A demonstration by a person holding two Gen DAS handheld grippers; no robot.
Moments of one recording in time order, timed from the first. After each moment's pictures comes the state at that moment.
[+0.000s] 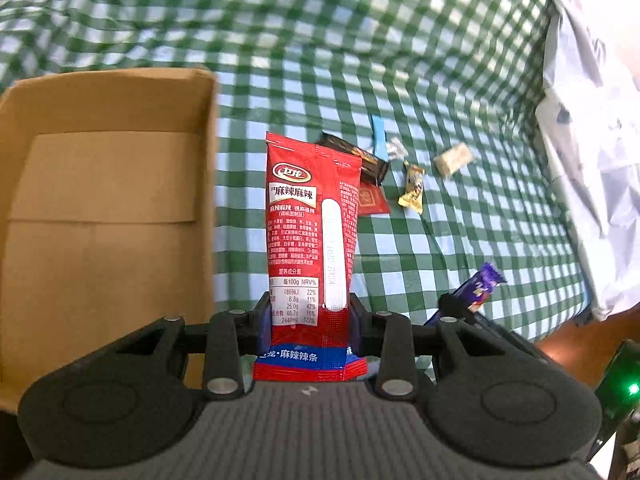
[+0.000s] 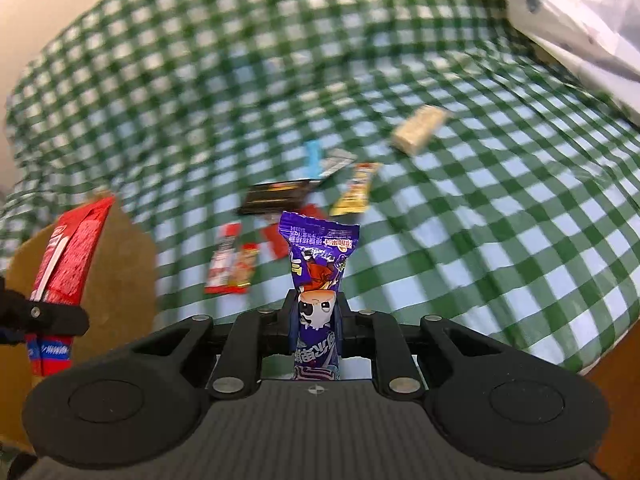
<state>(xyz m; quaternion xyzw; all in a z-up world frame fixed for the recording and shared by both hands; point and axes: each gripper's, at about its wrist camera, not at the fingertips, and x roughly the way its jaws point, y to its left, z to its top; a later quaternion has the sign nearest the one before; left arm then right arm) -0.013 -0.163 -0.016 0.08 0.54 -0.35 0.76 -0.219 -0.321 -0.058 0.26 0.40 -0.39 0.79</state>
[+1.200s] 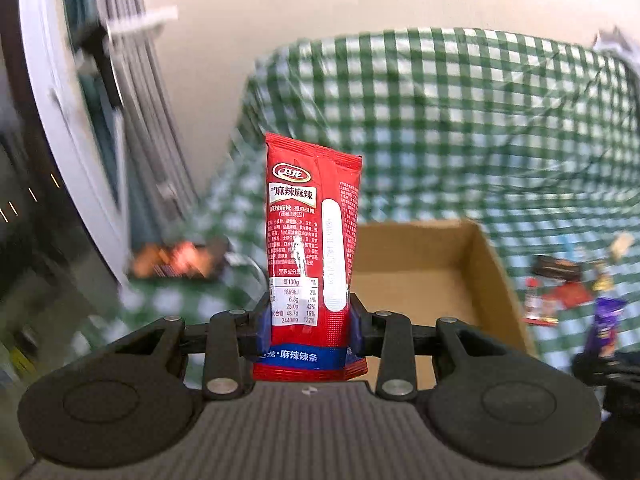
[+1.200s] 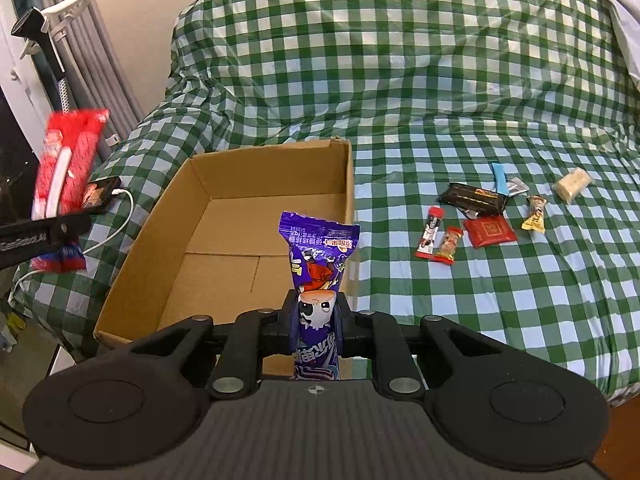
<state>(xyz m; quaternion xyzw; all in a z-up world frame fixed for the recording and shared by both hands) -0.030 0.027 0.049 0.18 0.25 -0.15 0.94 -0.113 -0.145 -0.001 0.18 0.44 -0.24 0.85</state>
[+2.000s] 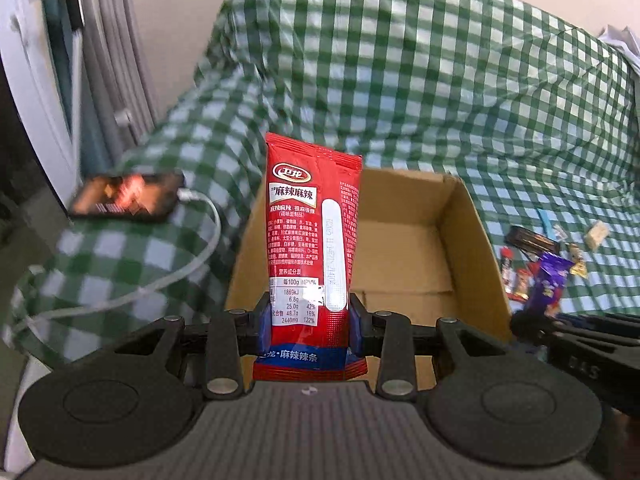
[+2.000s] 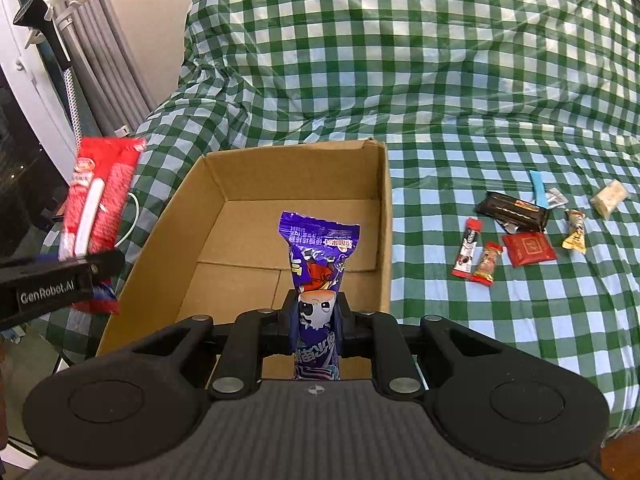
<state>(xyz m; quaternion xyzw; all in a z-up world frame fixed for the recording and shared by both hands) 0.029 0.030 0.017 0.12 0.39 -0.20 0.89 -0.059 -0.153 -0.029 0.18 0.45 -0.21 0.85</state>
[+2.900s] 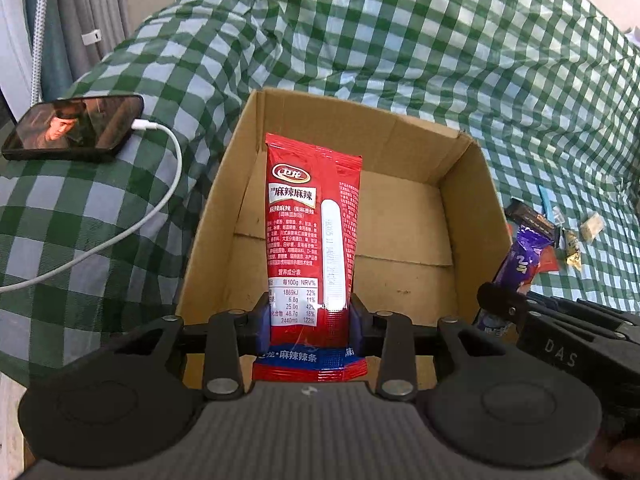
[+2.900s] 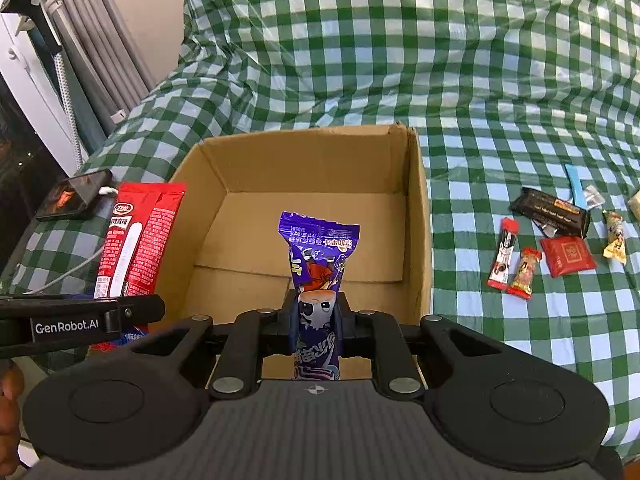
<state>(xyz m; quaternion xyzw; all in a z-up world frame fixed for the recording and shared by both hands) 0.087 0.019 -0.027 0.09 0.49 -0.21 0.84 -0.011 -0.173 -0.076 0.19 0.48 -0.20 0.83</state>
